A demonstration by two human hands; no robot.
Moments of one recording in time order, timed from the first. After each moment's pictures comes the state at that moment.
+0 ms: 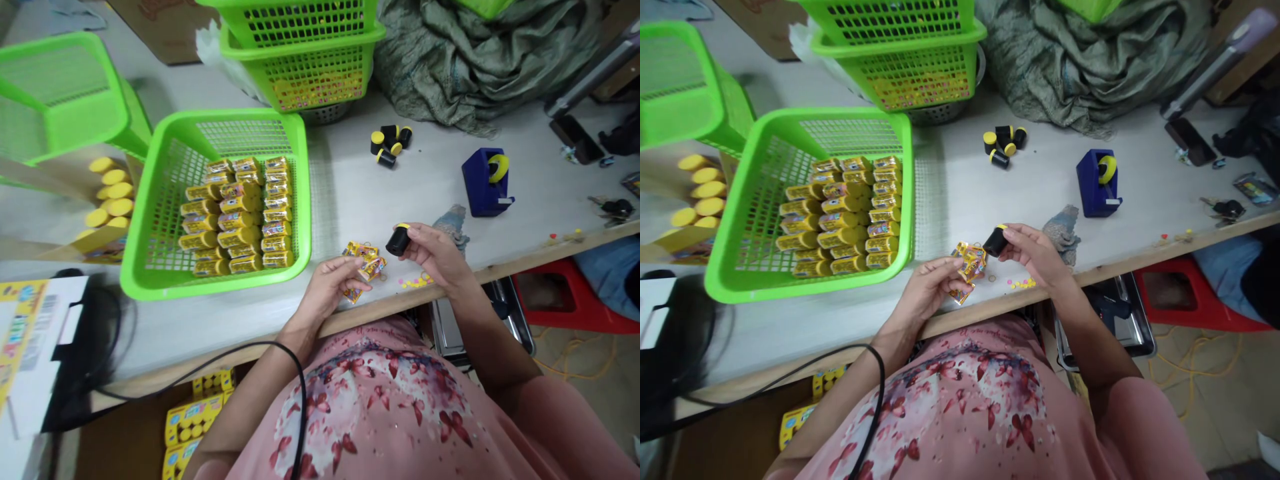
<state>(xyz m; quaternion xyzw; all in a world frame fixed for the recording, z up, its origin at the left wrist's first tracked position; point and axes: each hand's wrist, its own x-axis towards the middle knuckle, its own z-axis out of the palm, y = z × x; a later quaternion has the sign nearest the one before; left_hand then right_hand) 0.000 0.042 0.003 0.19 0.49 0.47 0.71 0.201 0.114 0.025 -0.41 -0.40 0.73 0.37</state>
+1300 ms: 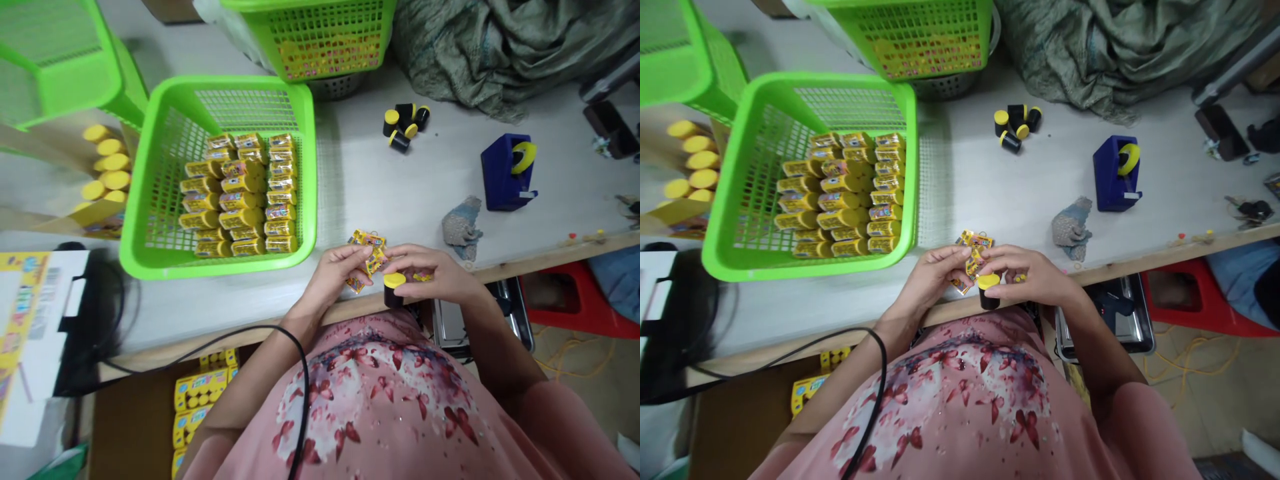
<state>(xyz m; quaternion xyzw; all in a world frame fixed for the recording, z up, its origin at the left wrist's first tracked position) 0.003 0.044 0.002 0.26 0.50 0.45 0.69 0.209 0.092 0.031 -0.30 -0.72 0.59 0.19</state>
